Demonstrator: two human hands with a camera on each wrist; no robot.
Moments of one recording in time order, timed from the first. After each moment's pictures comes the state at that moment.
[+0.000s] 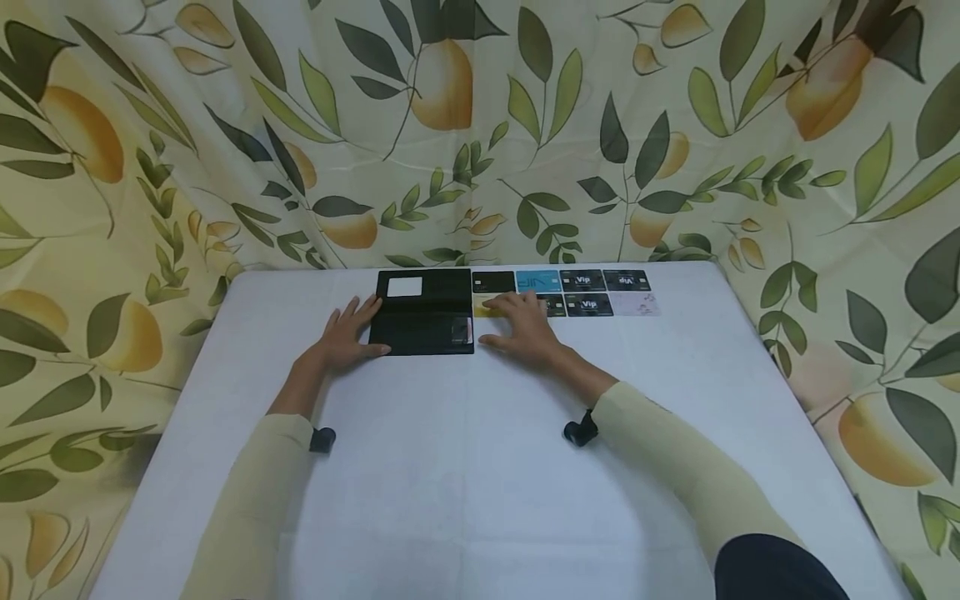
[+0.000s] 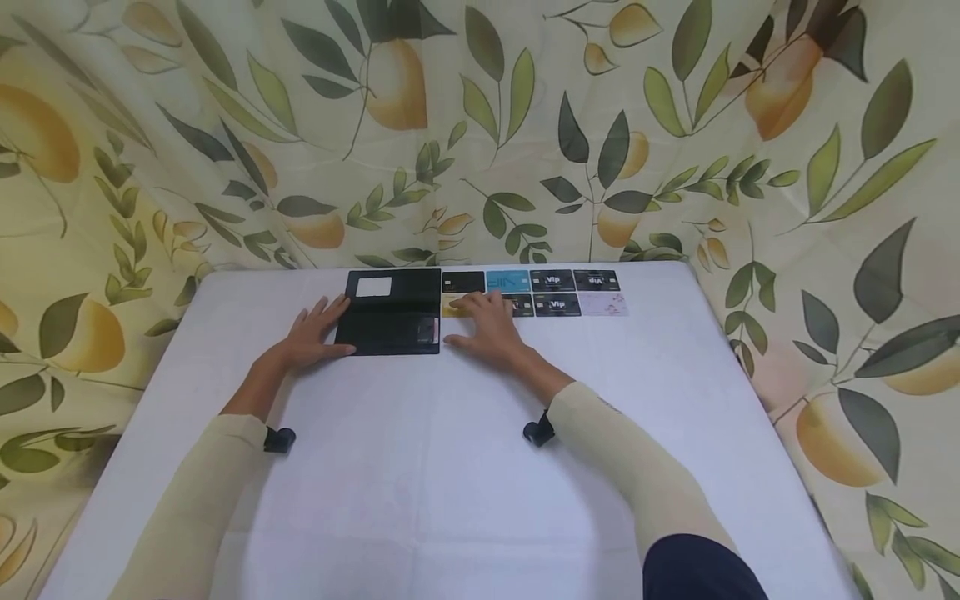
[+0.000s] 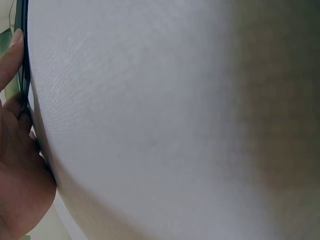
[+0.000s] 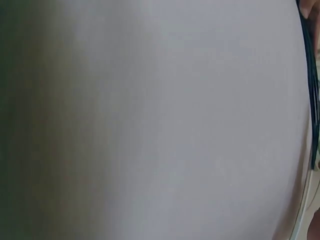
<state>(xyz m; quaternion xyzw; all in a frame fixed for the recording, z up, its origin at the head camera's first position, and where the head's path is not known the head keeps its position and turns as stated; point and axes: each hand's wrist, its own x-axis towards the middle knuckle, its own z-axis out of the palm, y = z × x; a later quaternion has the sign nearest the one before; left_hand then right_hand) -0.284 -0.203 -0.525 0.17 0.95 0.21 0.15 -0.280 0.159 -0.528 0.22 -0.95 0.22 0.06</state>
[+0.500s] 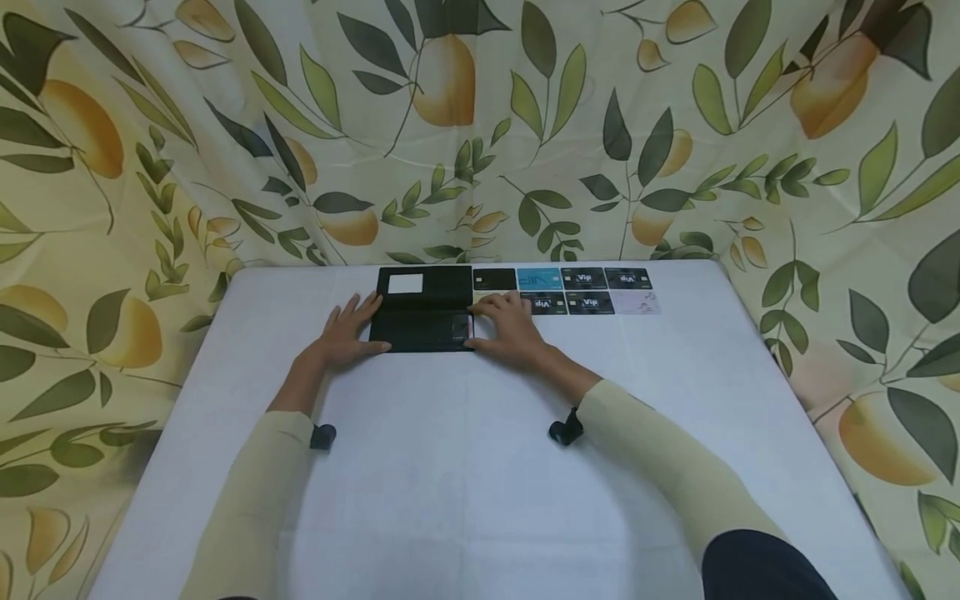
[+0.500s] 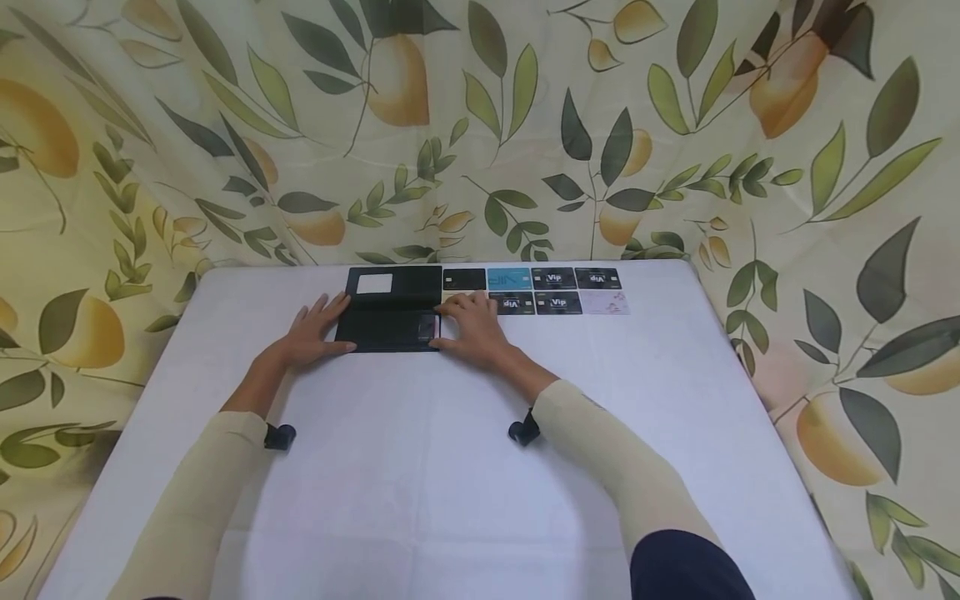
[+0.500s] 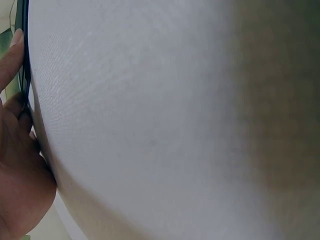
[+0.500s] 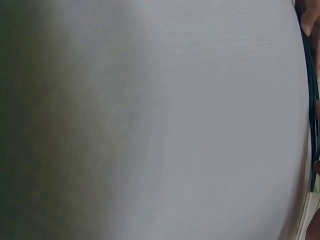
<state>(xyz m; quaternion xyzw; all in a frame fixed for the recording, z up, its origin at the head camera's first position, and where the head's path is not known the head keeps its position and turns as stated) -0.286 -0.207 -0.531 0.18 0.95 0.22 0.14 -0.279 0.136 -0.531 0.25 -0.94 0.21 0.05</state>
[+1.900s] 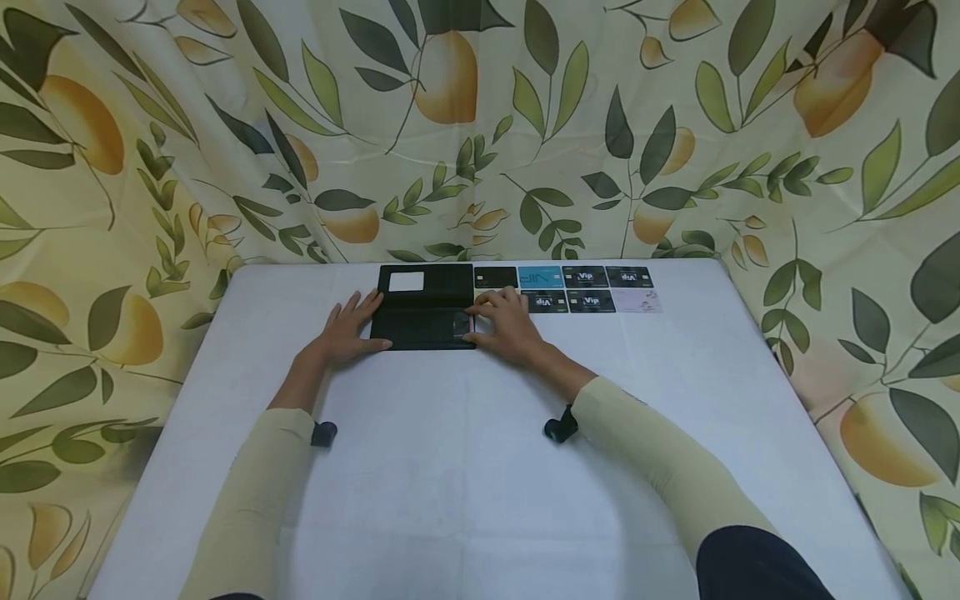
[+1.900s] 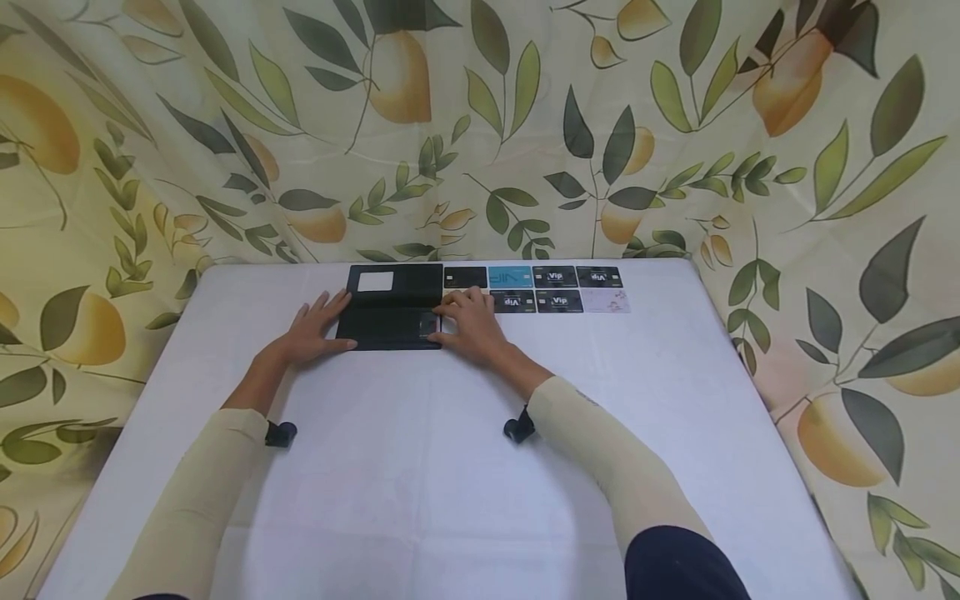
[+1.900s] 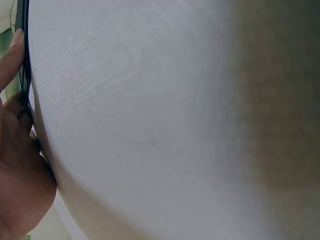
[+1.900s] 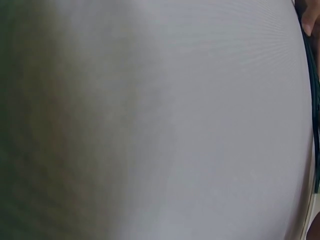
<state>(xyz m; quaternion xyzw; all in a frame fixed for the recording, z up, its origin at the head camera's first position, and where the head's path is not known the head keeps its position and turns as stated) -0.286 -0.206 -0.527 0.18 0.95 0.22 0.15 -0.283 0.129 -0.532 0.26 -0.94 0.20 0.07</state>
